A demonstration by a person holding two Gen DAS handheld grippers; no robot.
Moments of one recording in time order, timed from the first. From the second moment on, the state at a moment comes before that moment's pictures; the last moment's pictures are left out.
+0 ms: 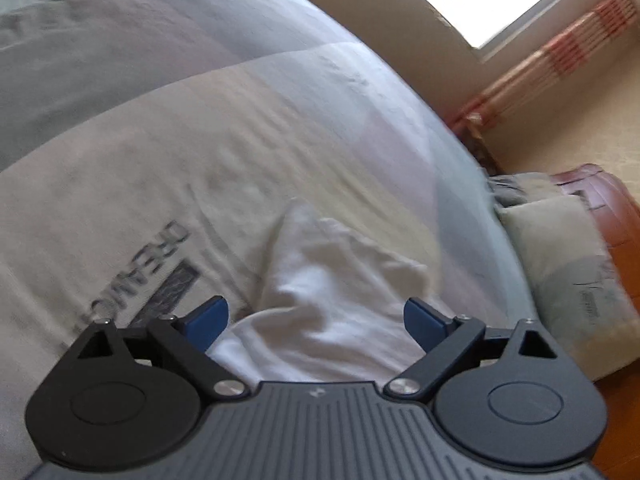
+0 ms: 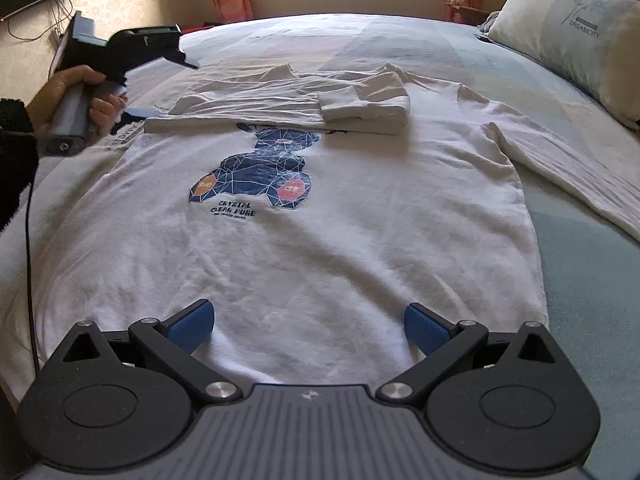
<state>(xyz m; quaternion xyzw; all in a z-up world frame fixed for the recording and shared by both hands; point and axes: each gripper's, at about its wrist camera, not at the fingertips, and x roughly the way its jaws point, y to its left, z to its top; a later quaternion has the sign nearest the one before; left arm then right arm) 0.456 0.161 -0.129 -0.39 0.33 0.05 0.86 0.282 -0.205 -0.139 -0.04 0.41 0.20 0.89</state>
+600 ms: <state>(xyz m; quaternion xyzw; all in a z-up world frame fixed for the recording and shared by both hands) 0.513 0.149 -0.112 -0.32 0.35 0.01 0.88 0.280 -0.203 -0.141 -0.05 0.41 0.20 0.89</state>
